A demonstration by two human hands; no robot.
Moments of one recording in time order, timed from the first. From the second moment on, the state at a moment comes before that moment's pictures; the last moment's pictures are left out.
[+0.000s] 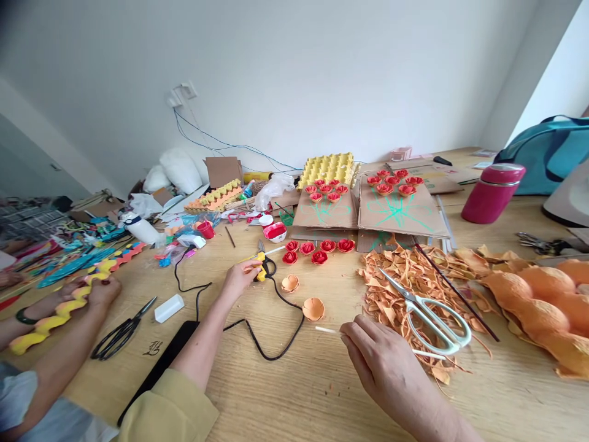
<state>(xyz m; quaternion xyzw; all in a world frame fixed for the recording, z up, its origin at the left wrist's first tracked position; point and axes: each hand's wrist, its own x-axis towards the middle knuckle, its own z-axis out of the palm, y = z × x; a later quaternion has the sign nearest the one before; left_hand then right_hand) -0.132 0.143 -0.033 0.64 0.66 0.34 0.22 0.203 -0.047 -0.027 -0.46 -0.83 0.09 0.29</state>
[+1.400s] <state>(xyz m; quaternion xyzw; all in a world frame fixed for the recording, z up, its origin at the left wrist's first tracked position) -0.049 0.064 0.001 0.36 0.34 0.54 0.68 0.208 -0.046 -0.028 -0.50 -0.80 0.09 0.30</state>
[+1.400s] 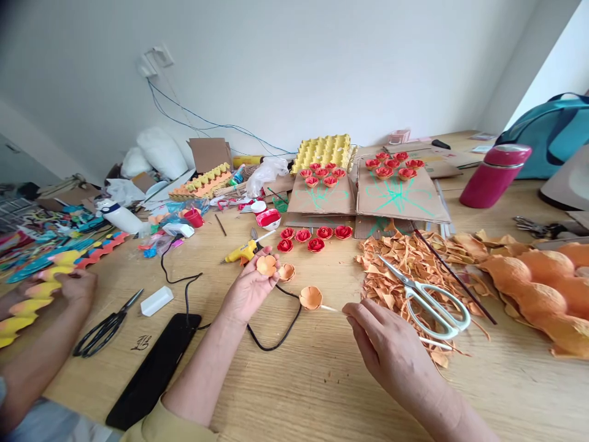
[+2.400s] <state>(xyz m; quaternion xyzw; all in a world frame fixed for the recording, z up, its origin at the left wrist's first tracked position) -0.005 0.003 -0.039 0.47 0.19 0.18 0.84 0.210 -0.047 -0.025 -0.52 -0.77 0.04 0.38</state>
